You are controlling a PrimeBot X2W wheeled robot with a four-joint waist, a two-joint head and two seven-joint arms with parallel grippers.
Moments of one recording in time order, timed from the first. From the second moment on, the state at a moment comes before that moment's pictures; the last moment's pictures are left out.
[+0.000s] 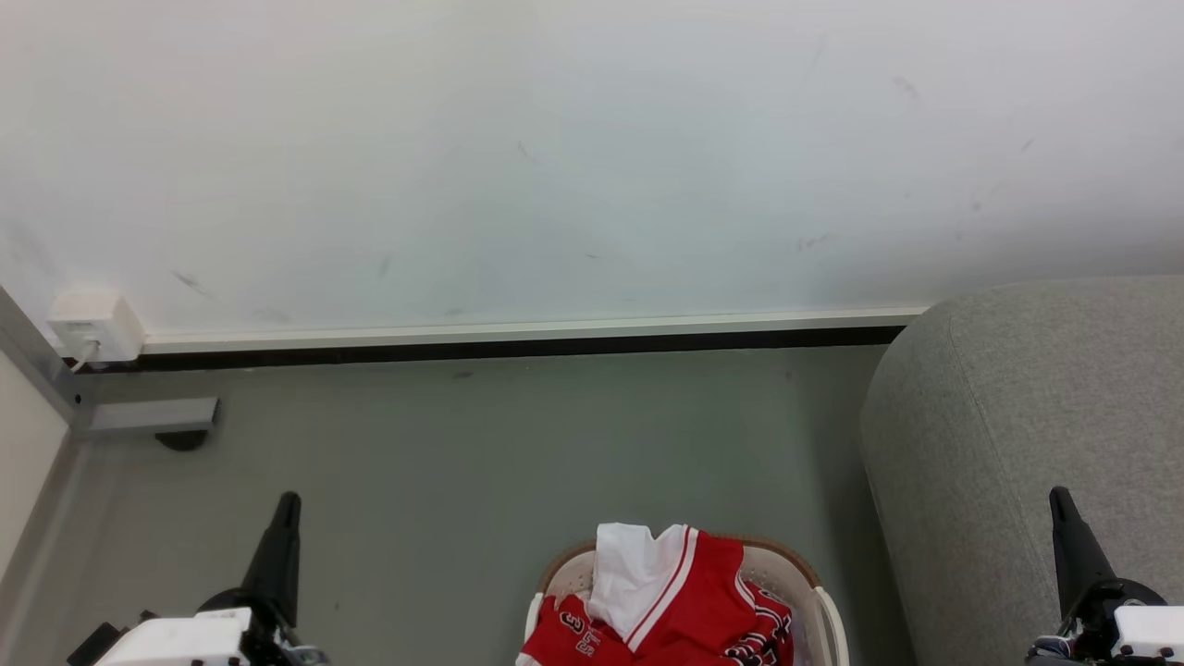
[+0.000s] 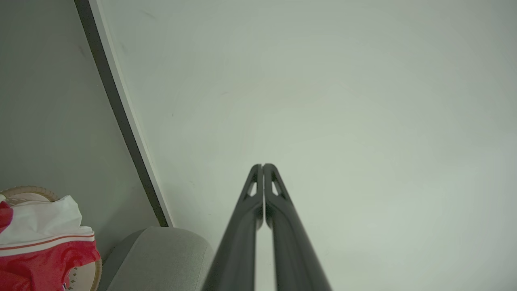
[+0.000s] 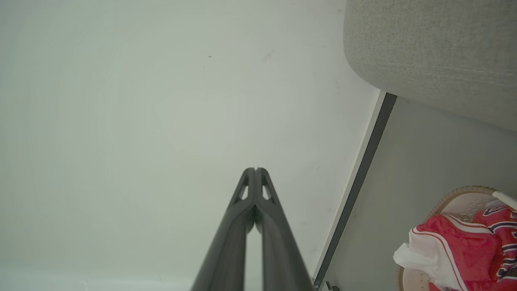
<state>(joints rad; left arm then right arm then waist) -0.11 0.05 0.12 0.25 -1.61 -0.13 0.11 -0.11 -0.05 -0.11 0.25 1.61 0.13 0.11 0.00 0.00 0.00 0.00</state>
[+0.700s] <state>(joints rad) -0.08 0.04 0.09 0.29 -1.59 -0.13 0.09 -0.08 -0.03 -0.10 0.28 1.59 0.13 0.09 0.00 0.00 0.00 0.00</state>
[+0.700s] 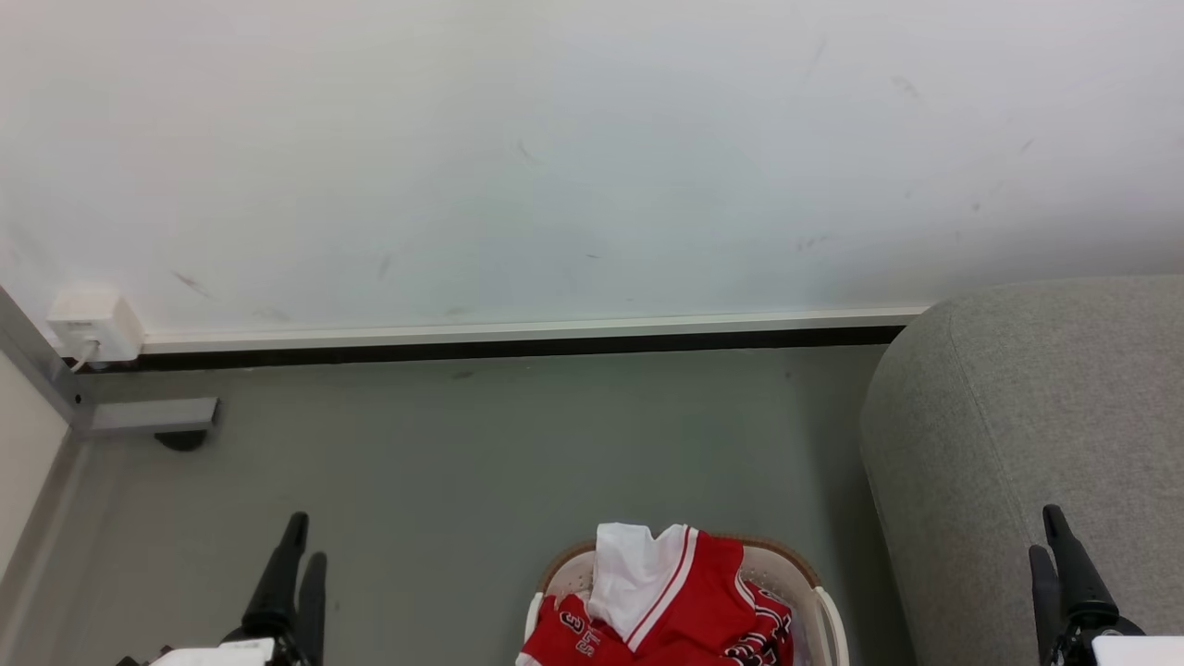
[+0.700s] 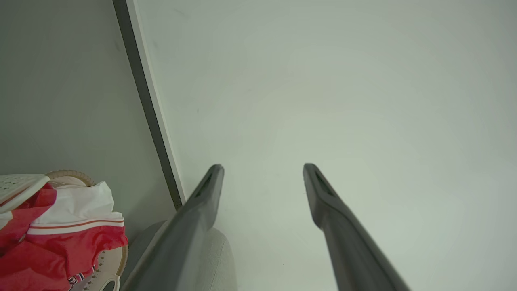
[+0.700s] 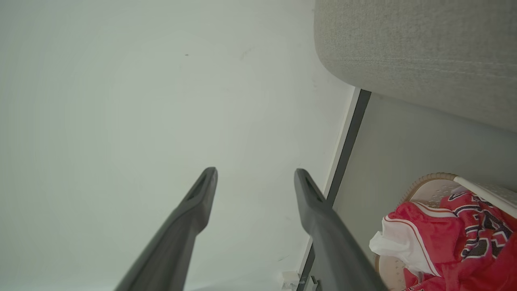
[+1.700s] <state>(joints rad) -0.08 0.04 0.07 0.26 -1.04 -0.12 -0.04 -0.07 -0.09 0.01 0.19 0.98 0.13 -0.04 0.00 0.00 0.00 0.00</state>
